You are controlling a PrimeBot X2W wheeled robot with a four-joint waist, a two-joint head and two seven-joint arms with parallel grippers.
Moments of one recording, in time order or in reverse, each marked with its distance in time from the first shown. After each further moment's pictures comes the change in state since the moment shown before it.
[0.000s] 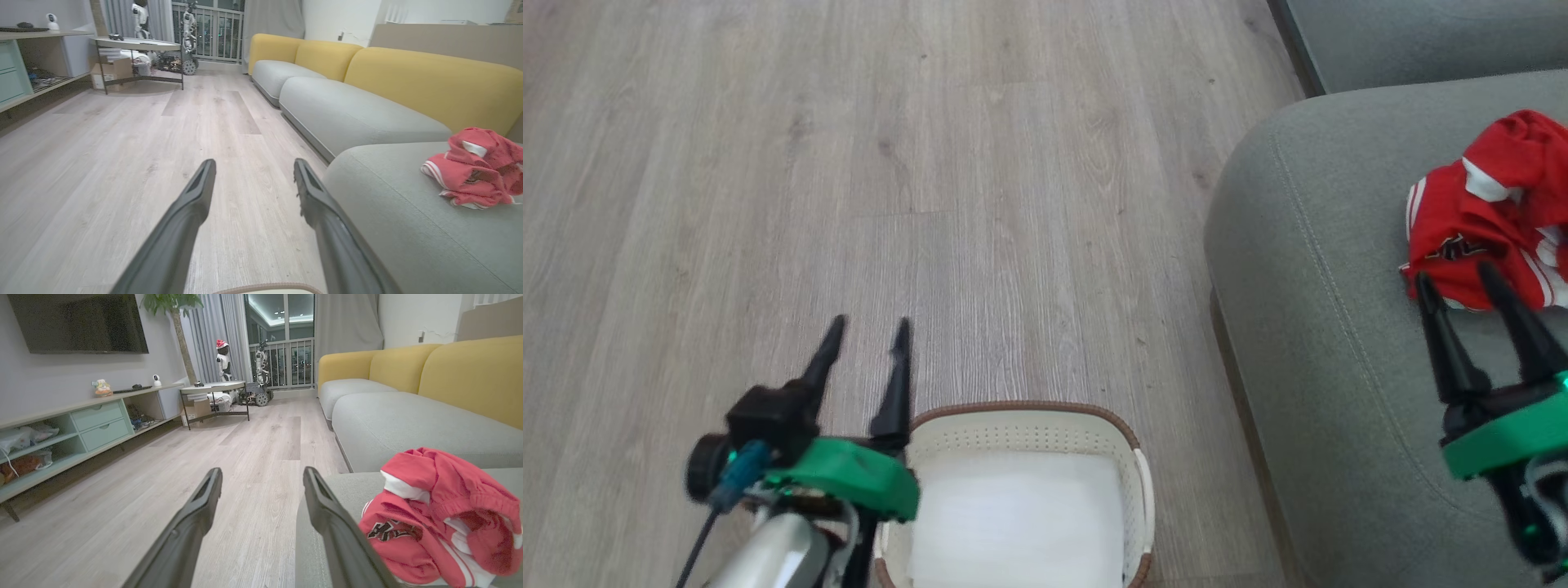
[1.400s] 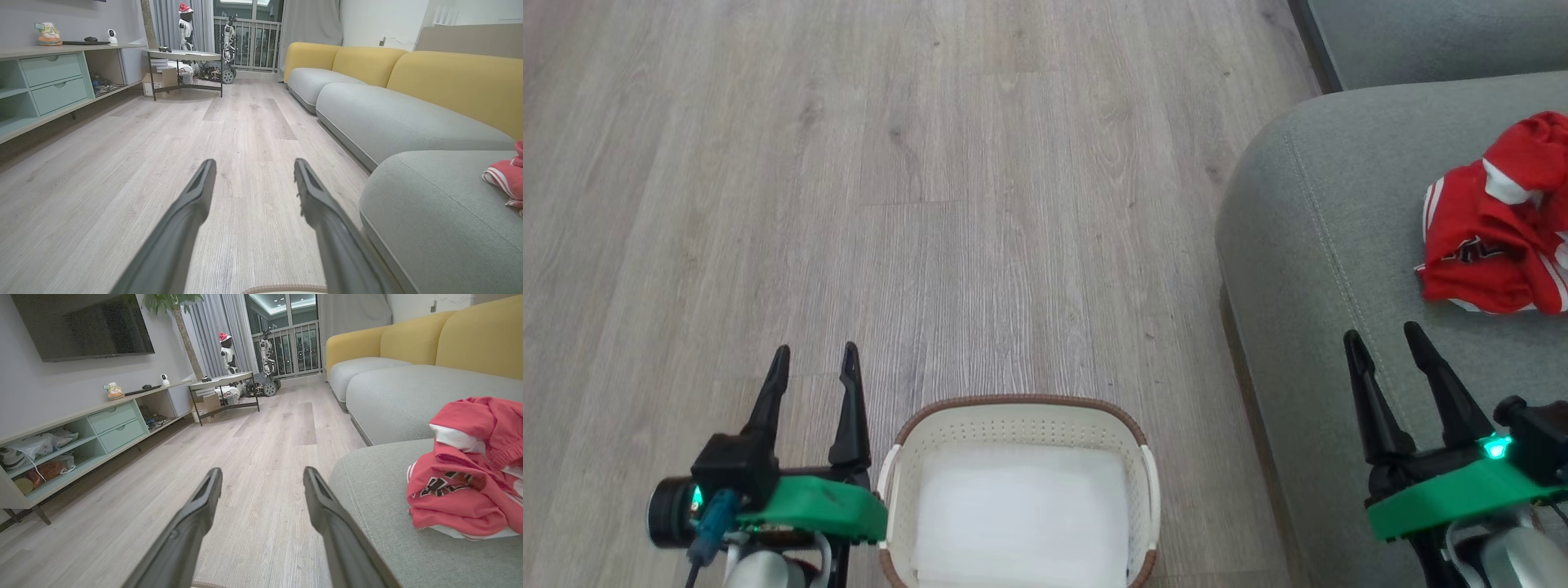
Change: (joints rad) left arm 0.197 -0.273 0.456 0.056 0.407 -0.241 0.000; right arm 0.156 0.246 -0.063 -0.097 -0.148 0.000 0.000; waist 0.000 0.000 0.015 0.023
